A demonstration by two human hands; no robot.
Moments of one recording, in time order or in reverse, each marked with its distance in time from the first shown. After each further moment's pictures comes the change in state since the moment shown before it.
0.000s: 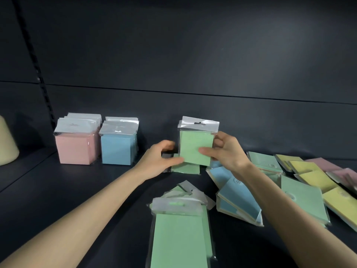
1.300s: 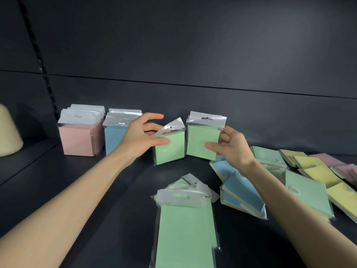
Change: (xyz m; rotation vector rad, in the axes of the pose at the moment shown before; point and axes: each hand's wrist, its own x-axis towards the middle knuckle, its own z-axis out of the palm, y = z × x) left_hand -0.010 0.016 -0.045 -0.256 0.191 0.027; right_hand 0.003 0.014 -0.004 -0.128 0.075 -0.073
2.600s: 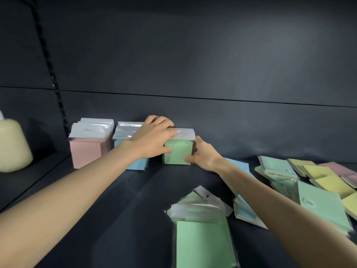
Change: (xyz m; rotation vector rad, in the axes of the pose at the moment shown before) left_hand 0.050 0.004 -0.017 1.380 -0.242 0.562; right_hand 0.045 -0.007 0.073 -0.504 -0.235 0.071
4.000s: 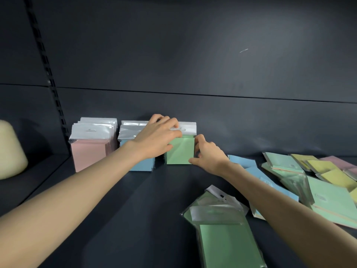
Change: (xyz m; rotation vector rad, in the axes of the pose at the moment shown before) left_hand -0.002 -0.023 0.018 -0.010 0.150 0.141; right_hand 0.005 -0.003 0.020 -0.372 0.089 0.028
